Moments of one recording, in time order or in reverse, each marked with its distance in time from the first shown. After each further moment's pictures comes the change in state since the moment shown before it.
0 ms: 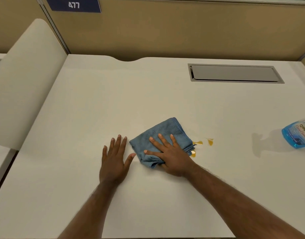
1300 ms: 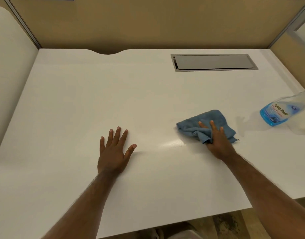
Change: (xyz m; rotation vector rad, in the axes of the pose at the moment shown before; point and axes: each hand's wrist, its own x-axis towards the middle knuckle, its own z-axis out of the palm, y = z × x) left_hand 0.019 0.008 0.001 0.074 -0.078 0.108; right_hand -0.117 0.084 -0.028 0.375 0.179 0.746
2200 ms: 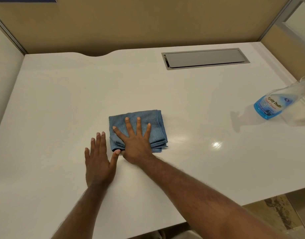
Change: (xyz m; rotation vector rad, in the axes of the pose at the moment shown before) left_hand -0.016 -0.009 -0.003 -0.204 0.149 -0.106; right_hand 0.032 -0.217 0.121 -0.312 -0.065 -0.246
